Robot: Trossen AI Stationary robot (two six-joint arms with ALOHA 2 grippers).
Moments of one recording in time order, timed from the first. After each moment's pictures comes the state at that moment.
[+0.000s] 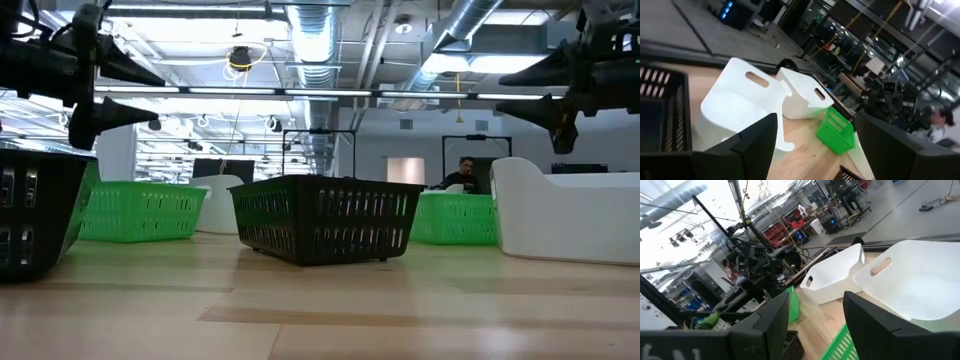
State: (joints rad) left arm -0.31 0.01 0.08 -0.16 -0.85 -0.78; right arm 0.19 0.04 0.01 0.10 0.56 0.62
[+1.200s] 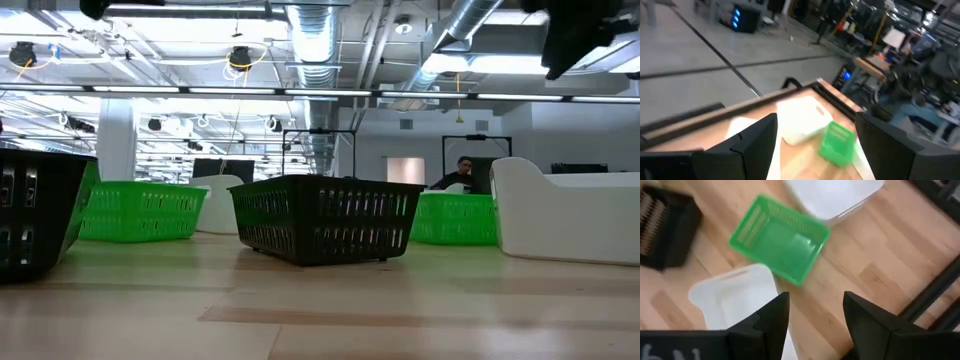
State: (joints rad) left arm -0.18 0.54 0.96 -0.67 -0.75 -0.61; right arm 0.11 0.94 1.13 -1.37 0.32 0.81
